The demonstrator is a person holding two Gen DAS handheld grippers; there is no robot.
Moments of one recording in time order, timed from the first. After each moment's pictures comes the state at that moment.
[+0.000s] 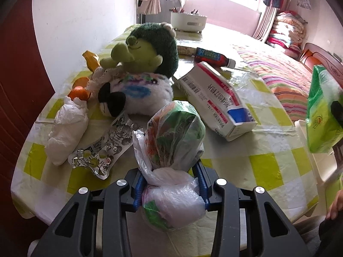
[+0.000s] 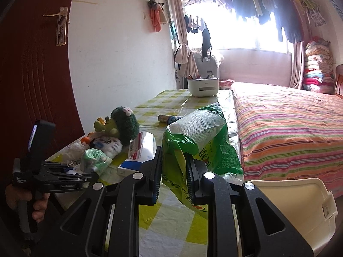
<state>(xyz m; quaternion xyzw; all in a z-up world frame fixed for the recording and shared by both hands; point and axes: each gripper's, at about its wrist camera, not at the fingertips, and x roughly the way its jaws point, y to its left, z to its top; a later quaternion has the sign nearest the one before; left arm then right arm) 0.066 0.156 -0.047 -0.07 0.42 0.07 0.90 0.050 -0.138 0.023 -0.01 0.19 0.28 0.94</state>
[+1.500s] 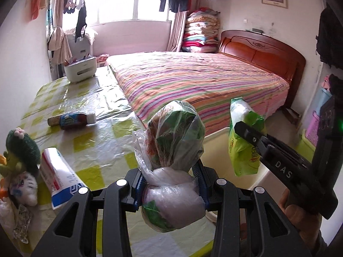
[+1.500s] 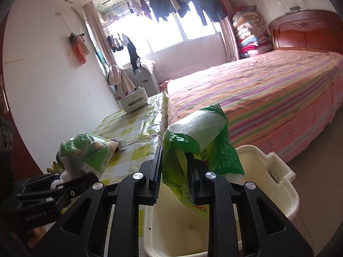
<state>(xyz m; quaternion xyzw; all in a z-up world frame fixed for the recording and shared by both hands) 0.101 -0.054 0.022 0.03 0.32 -0.18 0.93 0.069 -0.290 0.006 0.16 0.21 0.09 0.96</state>
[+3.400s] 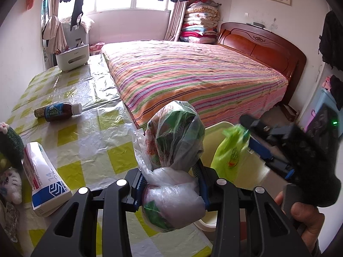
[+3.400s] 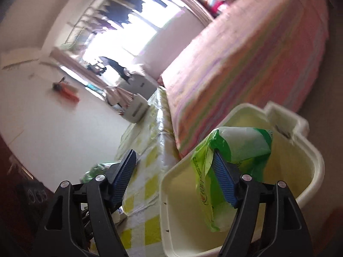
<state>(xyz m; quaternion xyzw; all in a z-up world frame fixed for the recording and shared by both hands) 0.124 -0.075 0.008 0.02 0.36 -0.19 0.91 0.092 -0.350 -0.043 0.40 0.25 0.12 0.87</state>
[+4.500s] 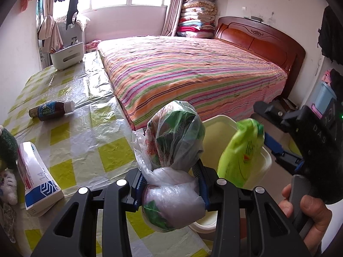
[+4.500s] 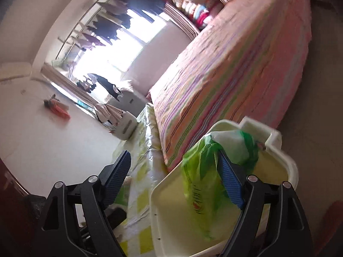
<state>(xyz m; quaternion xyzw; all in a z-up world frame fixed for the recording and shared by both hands) 0.130 -0.090 -0.005 0.03 0.37 -0.19 0.91 0.076 -0.368 -0.046 0.42 0.22 0.06 0.88</state>
